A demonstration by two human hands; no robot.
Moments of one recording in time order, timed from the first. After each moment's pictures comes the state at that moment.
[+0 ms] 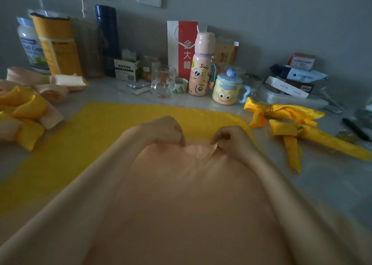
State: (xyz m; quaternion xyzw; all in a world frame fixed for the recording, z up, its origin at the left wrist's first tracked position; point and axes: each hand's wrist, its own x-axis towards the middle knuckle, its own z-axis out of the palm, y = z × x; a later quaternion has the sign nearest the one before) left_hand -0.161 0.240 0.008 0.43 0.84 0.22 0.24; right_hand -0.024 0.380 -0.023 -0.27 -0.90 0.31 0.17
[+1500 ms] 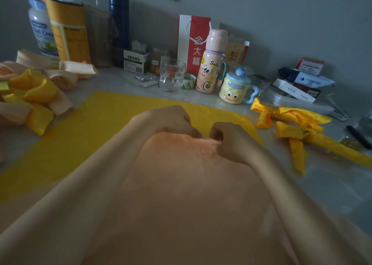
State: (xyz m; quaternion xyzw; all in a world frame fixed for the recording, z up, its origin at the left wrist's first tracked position) left_hand -0.162 0.232 0.015 0.45 0.84 0.22 0.22; right_hand -0.024 0.346 0.003 -0.20 -0.96 0.16 0.08
